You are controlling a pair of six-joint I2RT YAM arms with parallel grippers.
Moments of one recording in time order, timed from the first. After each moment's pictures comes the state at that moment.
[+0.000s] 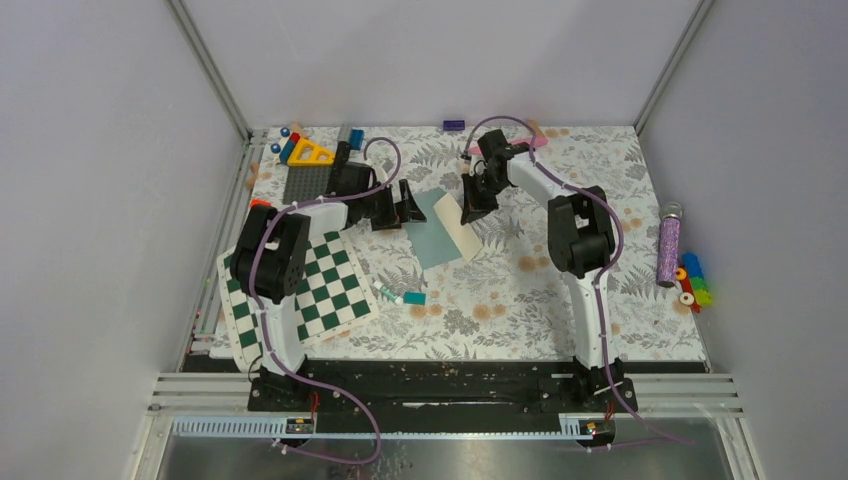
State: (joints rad) left arm -0.29 1.97 1.18 0.02 0.56 -0.48; right arm 0.36 2.31 1.87 -0.85 -0.47 0.21
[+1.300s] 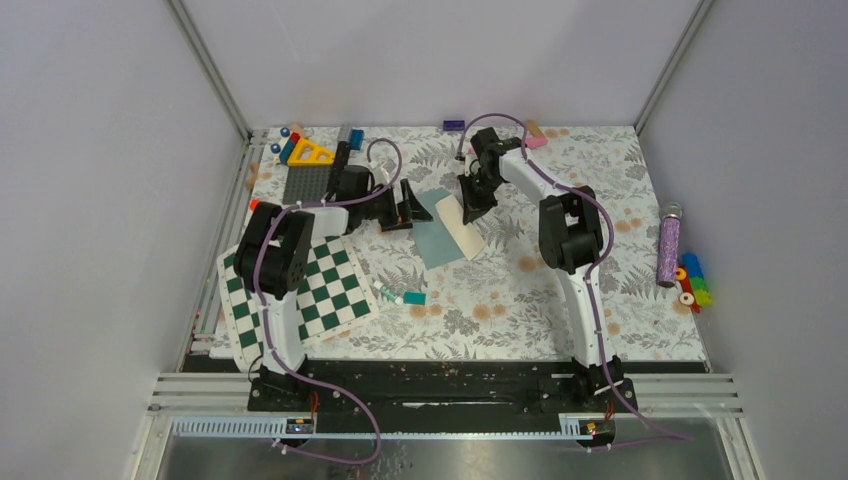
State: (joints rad) left arm -0.29 2.01 1.14 0.24 0.76 -0.59; right arm 0.38 2.41 2.06 -0.99 -0.36 0.11
